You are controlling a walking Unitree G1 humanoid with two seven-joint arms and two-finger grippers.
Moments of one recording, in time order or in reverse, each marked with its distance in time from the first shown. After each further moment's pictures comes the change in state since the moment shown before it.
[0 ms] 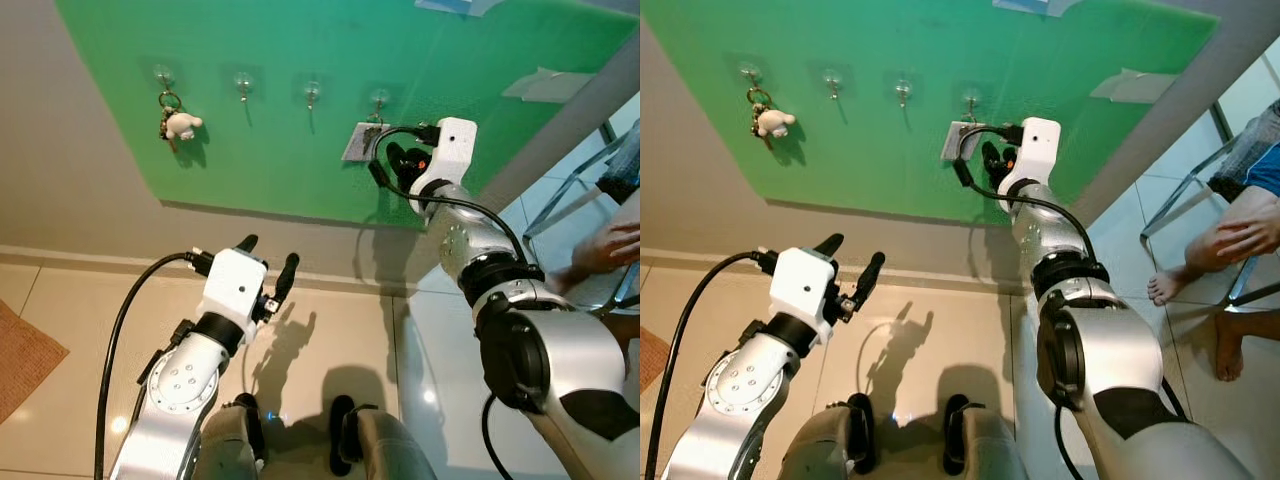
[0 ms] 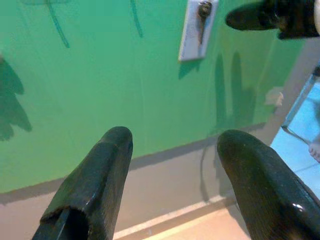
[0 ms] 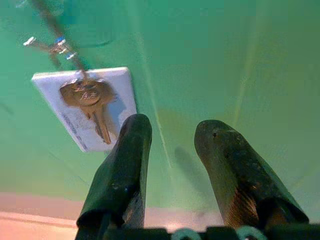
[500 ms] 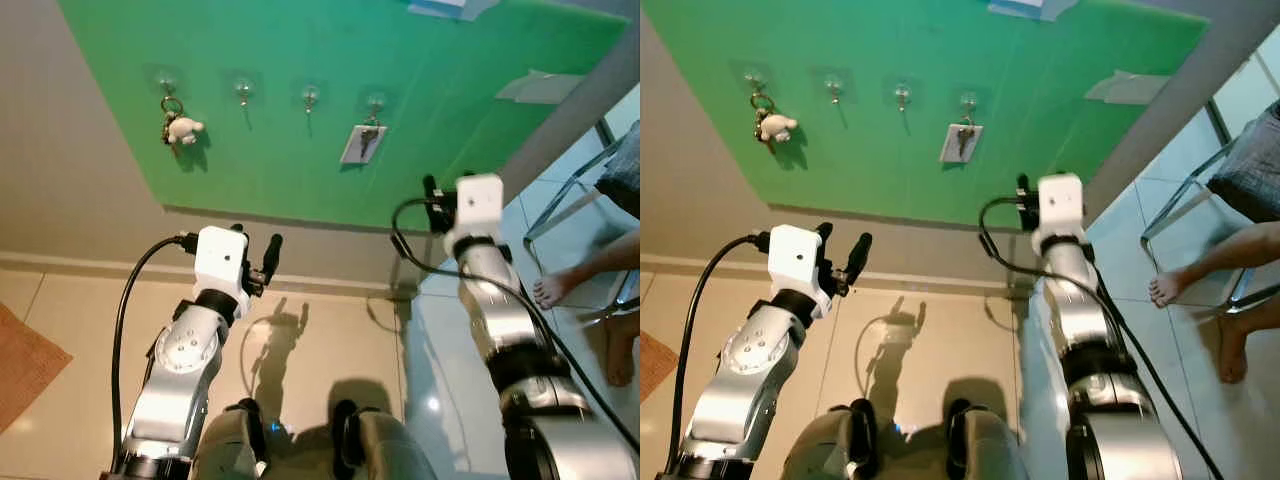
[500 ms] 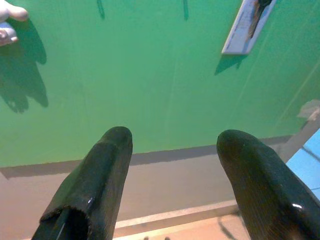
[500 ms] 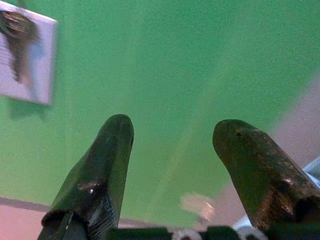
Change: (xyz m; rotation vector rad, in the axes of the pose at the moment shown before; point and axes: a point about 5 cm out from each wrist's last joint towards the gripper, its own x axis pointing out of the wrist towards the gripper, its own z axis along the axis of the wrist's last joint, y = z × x) left arm 0.028 0.022 -0.023 -0.123 0.064 0.092; right arm -0.063 -0.039 -0.048 -0.304 -0.153 -0.216
